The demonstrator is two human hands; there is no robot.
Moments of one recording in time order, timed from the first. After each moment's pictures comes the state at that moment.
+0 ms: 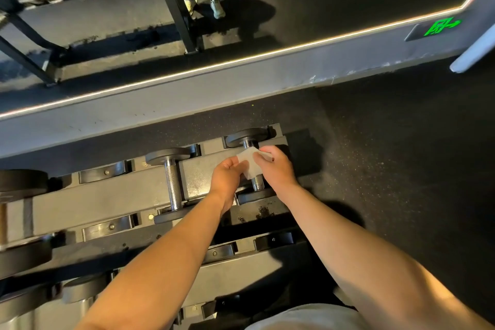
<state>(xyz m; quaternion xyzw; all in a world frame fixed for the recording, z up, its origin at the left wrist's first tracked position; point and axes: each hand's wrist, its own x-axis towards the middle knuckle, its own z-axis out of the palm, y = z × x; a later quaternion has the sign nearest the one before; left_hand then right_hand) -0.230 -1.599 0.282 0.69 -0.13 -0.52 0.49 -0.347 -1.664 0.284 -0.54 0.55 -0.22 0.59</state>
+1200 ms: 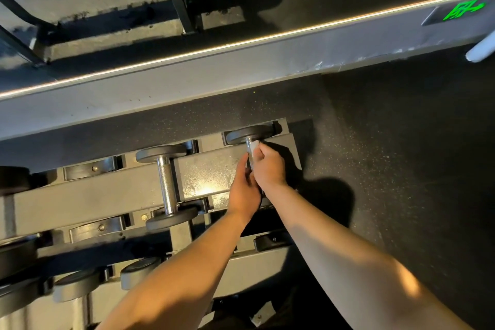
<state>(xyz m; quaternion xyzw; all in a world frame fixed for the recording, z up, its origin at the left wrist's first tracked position) -0.257 -1.598 0.242 0.77 -0.28 -0.42 0.39 -0.303 -1.676 0.245 -0.58 0.59 -0.19 0.53</state>
